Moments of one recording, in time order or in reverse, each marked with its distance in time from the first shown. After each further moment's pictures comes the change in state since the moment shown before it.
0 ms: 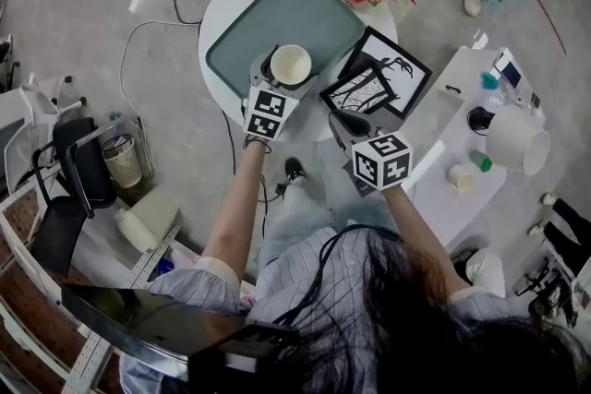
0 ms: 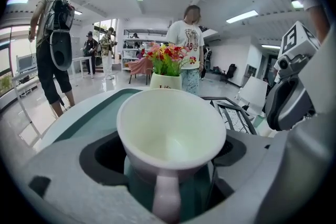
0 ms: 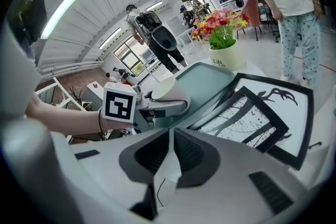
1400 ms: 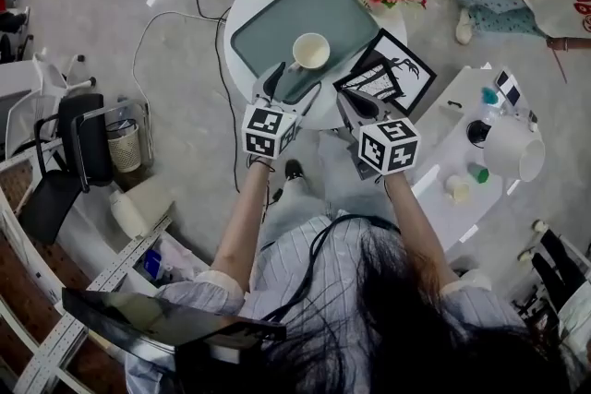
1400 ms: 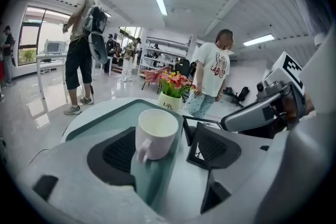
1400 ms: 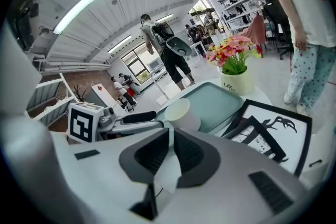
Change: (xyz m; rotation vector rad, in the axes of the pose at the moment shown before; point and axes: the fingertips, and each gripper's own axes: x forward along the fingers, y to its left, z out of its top) left arm -0.099 -0.026 0.021 -0.221 -0.145 0.104; right arm -0.017 0.031 0.044 -0.099 -0.137 0.008
